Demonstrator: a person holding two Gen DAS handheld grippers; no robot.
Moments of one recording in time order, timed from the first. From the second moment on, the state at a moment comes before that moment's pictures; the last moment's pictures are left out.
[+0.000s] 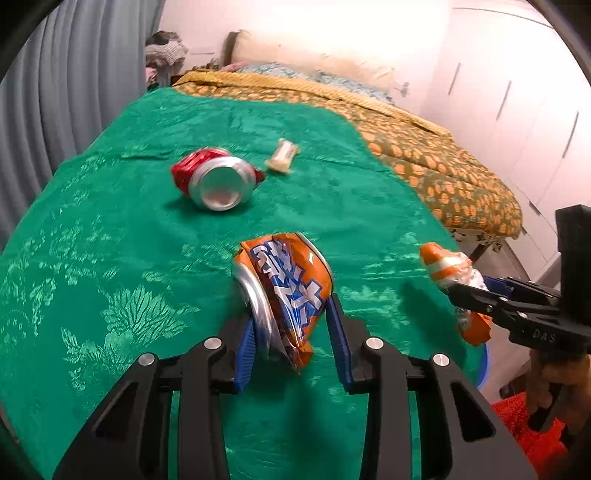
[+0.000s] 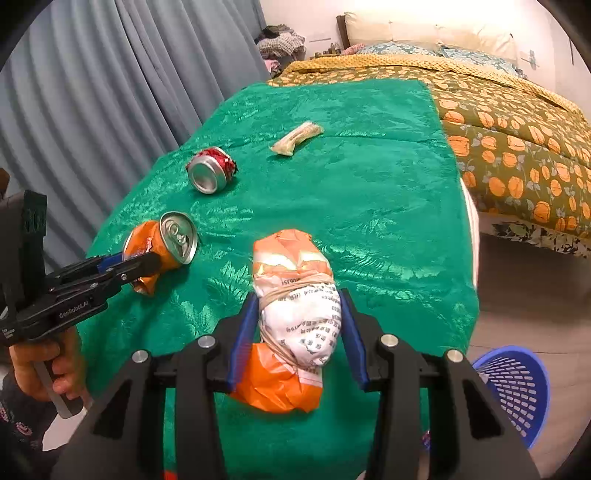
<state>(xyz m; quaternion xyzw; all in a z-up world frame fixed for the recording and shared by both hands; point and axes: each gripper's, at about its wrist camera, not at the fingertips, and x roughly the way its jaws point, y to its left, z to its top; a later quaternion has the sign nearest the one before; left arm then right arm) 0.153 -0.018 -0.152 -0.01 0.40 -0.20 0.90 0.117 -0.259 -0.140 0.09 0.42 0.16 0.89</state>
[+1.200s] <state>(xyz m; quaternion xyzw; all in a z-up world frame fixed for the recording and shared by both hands) 0.089 -0.387 -0.228 0.07 0.48 -0.45 0.75 0.022 -0.559 -0.221 0.23 0.46 -0.09 0.85</state>
